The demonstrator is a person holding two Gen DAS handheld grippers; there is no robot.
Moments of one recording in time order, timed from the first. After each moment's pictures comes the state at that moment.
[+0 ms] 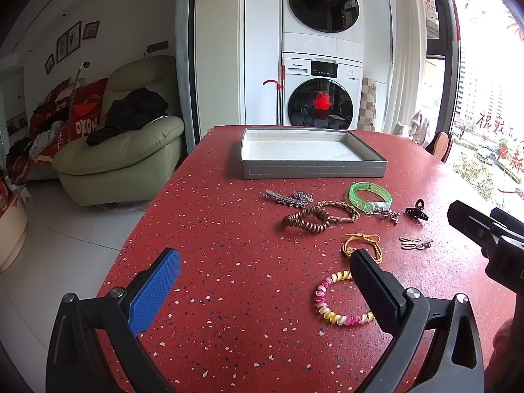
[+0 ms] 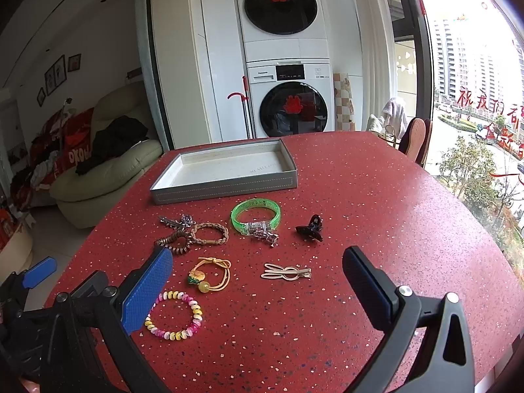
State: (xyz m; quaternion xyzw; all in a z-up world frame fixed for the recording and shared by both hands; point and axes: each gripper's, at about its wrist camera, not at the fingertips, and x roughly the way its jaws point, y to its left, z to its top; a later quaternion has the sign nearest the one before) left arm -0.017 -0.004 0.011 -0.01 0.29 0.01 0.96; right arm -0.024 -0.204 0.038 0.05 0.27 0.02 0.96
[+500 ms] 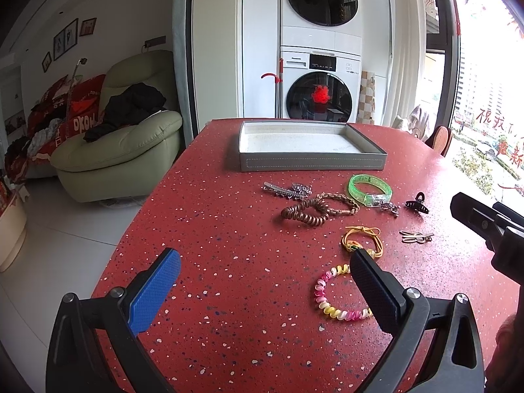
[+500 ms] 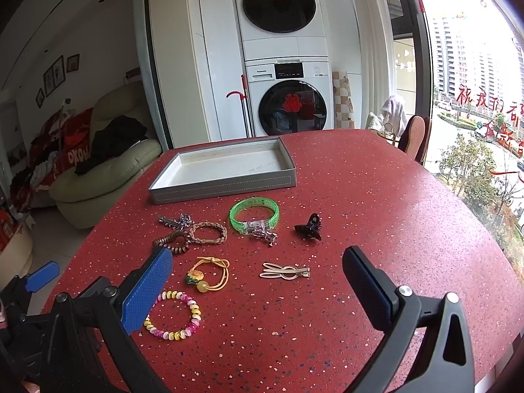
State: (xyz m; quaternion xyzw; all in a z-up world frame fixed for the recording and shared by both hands) left arm -0.014 -0.006 0.009 -0.01 0.30 0.01 0.95; right arm -0.023 -0.208 0.039 0.05 0.27 0.02 0.96
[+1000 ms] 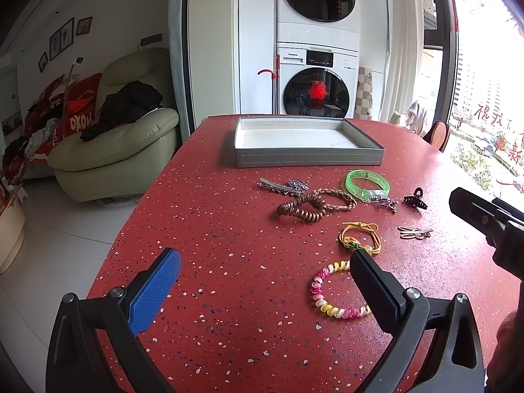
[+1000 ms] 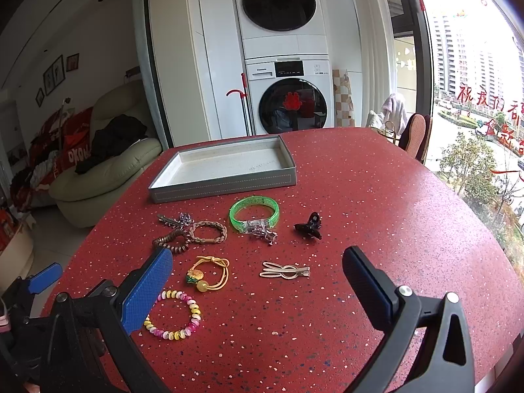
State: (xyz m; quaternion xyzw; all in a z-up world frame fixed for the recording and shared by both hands) left arm -0.011 -0.009 0.007 -0.01 0.31 0.00 0.95; right arm -0.023 -0.208 0.038 0.05 0.28 0.02 0.96
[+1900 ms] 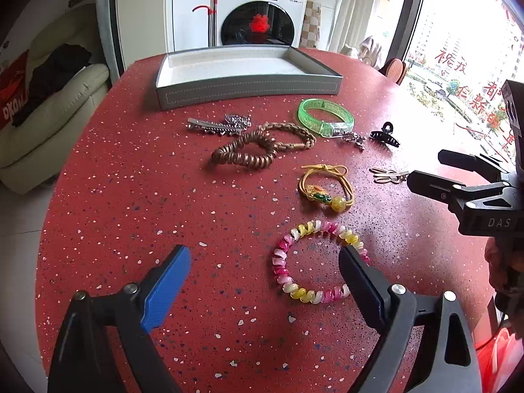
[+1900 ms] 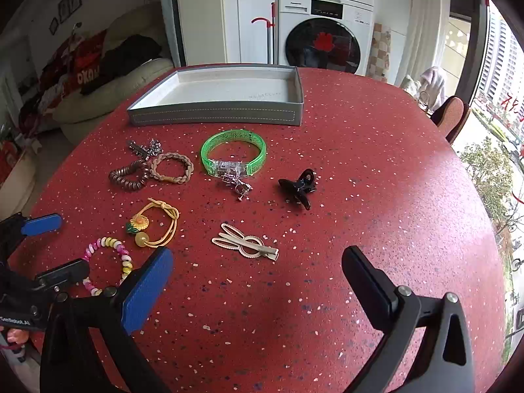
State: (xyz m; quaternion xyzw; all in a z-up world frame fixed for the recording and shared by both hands) left arm 0.045 -0.027 -0.030 0.01 0.46 -0.14 0.88; right arm 0.050 -0.239 -0.006 -0.04 0.43 0.09 0.90
